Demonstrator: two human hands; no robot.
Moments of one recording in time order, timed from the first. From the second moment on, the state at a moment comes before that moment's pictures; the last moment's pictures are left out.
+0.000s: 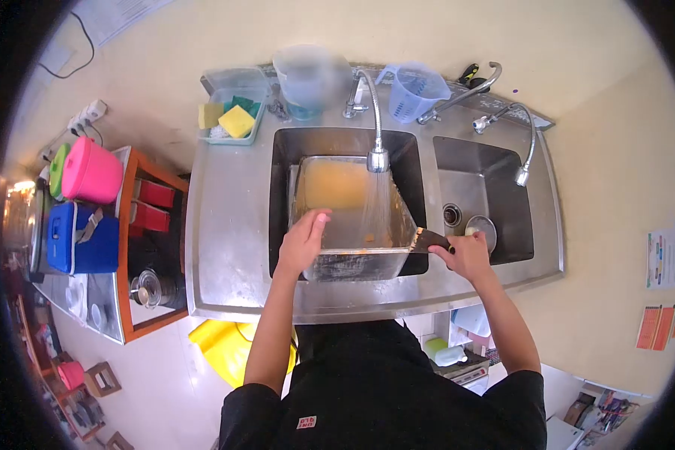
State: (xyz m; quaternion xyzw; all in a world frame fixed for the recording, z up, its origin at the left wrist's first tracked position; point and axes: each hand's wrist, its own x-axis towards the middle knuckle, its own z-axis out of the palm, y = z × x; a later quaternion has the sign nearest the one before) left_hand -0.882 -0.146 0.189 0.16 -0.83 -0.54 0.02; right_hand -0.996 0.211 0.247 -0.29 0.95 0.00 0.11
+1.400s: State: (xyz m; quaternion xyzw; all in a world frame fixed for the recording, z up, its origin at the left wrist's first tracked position) left_hand -0.802 -0.156 0.144 0.22 -0.52 -0.82 0.05; right_hand -1.018 0.208 0.277 -0.50 0.84 0.16 0.14
